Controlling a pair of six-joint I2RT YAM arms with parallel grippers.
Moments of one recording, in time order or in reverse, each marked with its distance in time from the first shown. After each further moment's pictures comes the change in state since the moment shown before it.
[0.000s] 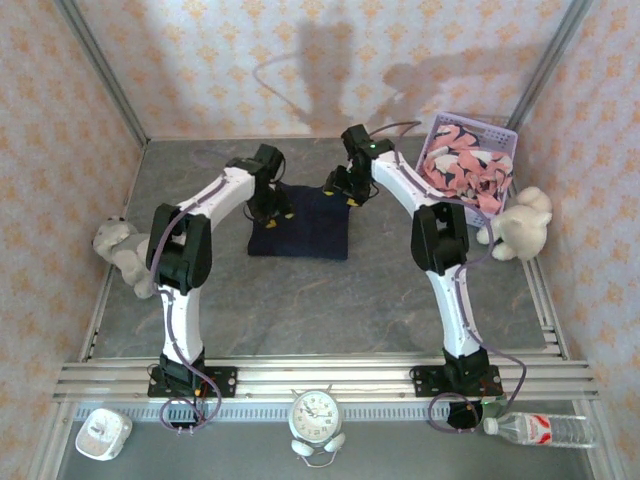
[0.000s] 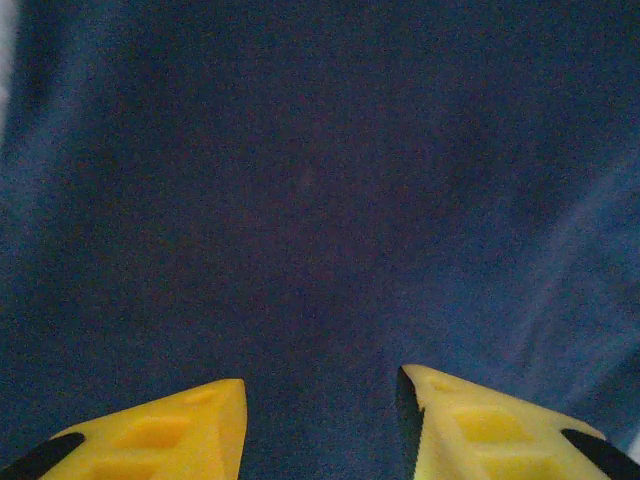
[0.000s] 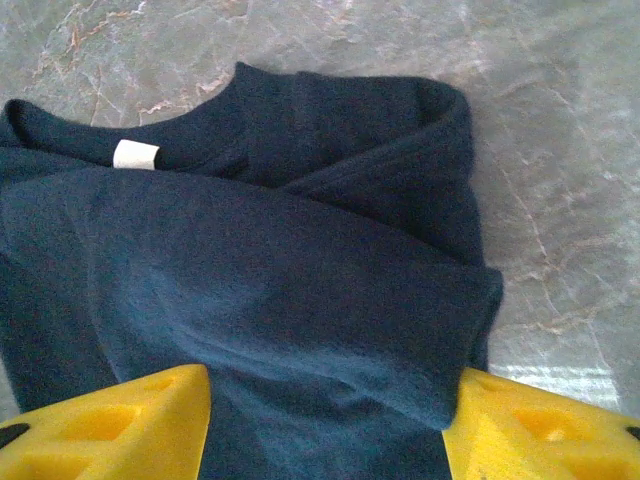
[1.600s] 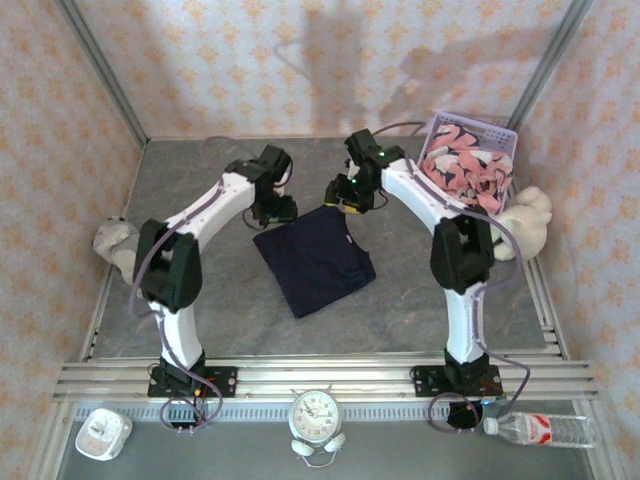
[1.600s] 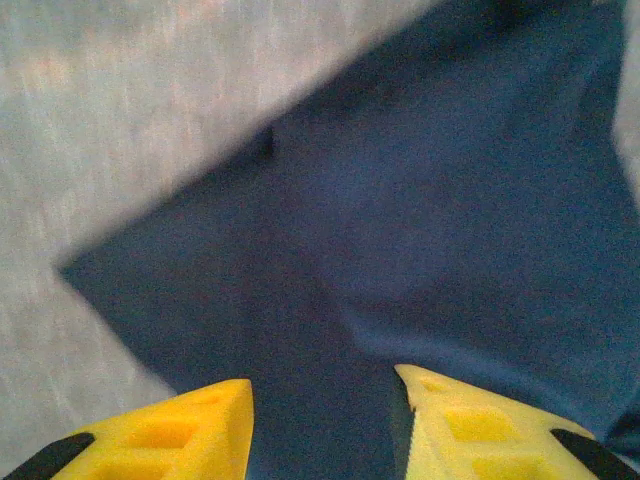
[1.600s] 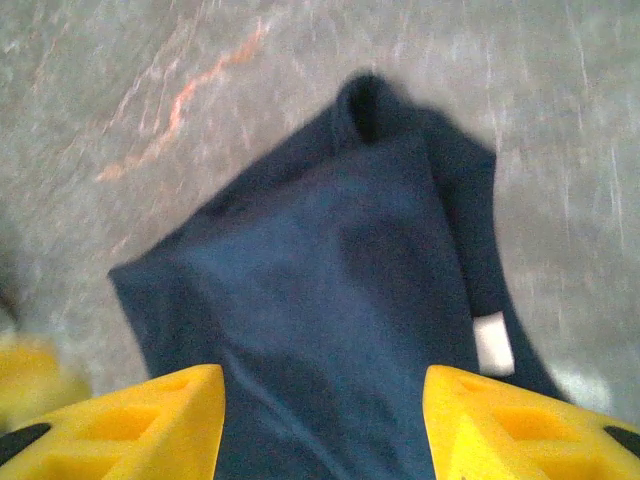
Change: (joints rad) left arm -0.092 -0.220 -0.129 -0.059 -0.050 0.306; right arm 0.037 -0.236 -0.263 0.051 -0.043 -0.100
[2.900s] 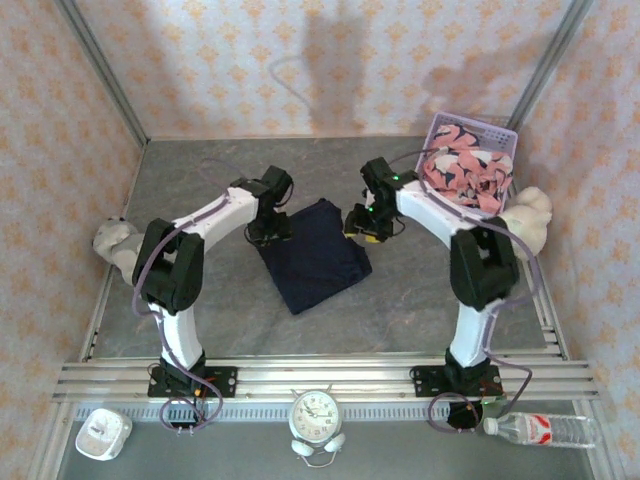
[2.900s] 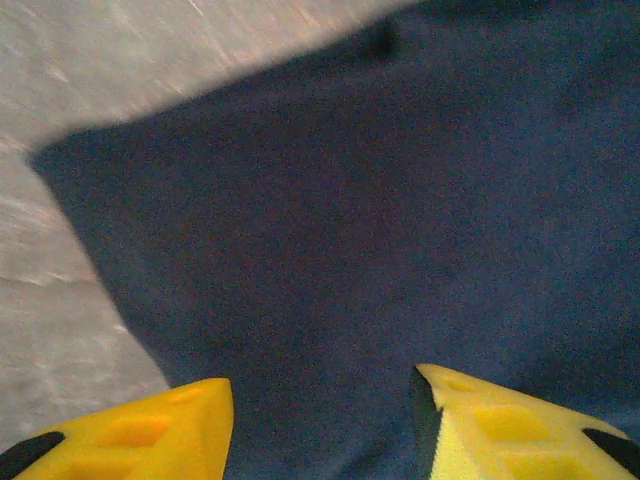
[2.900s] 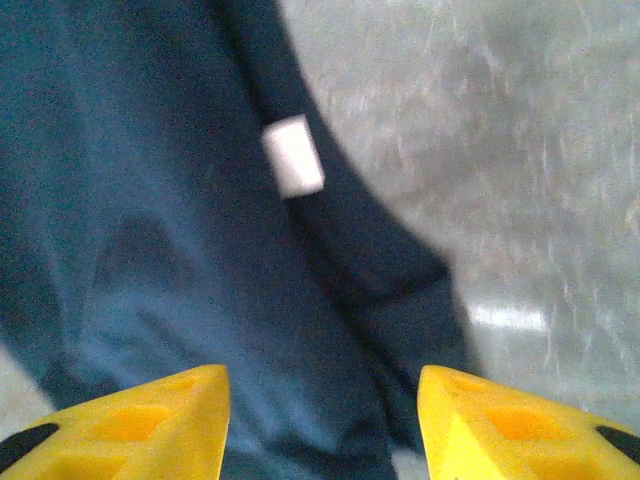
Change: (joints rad) left arm 0.012 0.054 -0.086 0.080 -0.112 -0.219; right arm -0.024 -0.294 -0.481 0.048 -0.003 -0.020
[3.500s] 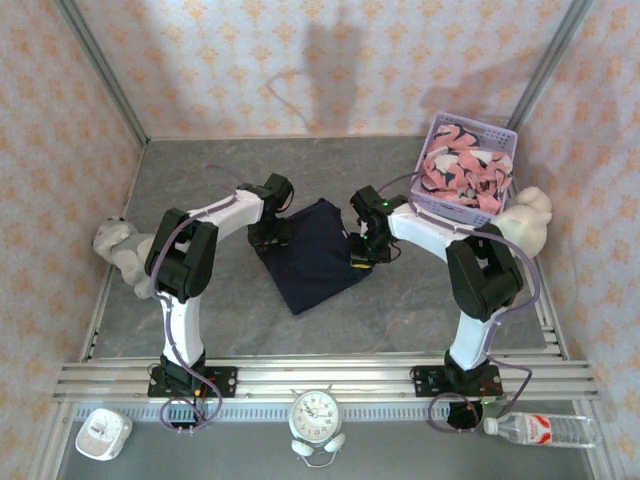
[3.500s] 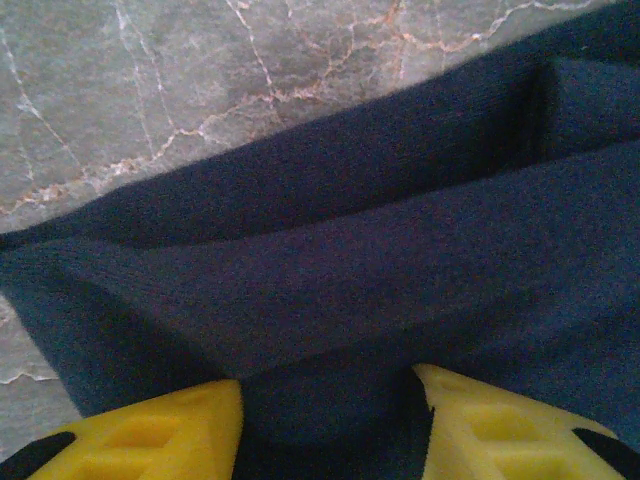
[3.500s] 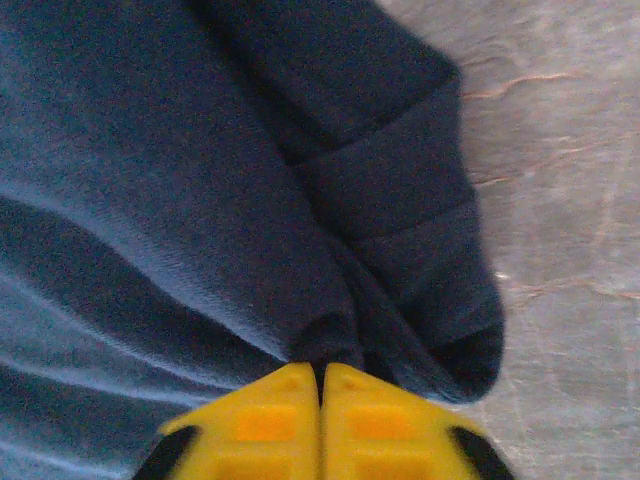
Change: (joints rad) left arm 0.013 0.109 -0.032 0.076 -0.026 -0.008; right arm 0.097 -0.026 -0.179 0.047 0.069 0.028
